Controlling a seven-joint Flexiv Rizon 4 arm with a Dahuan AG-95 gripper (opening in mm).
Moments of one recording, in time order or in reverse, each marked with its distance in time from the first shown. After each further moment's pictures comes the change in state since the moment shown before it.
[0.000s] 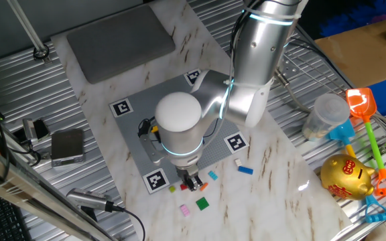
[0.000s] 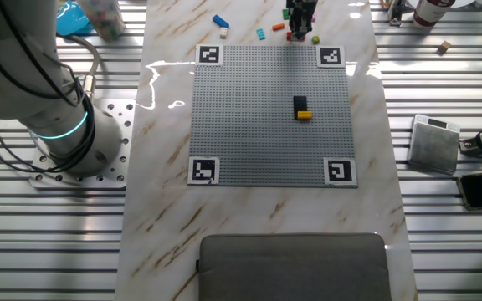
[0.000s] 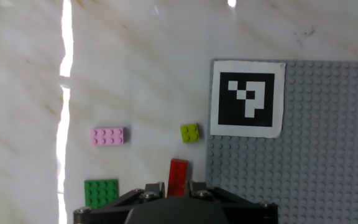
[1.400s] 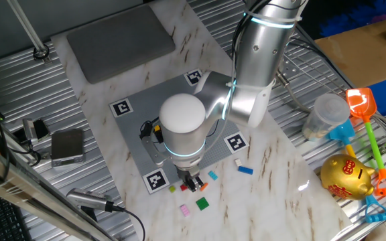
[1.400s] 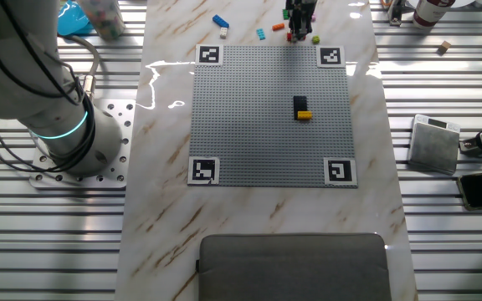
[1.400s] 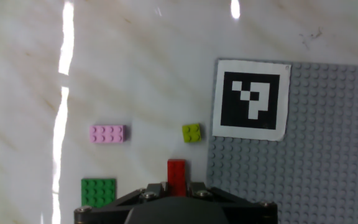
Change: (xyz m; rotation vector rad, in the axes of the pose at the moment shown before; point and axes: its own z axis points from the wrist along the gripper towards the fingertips) arm -0.001 0.000 0.006 0.012 -0.016 -0.036
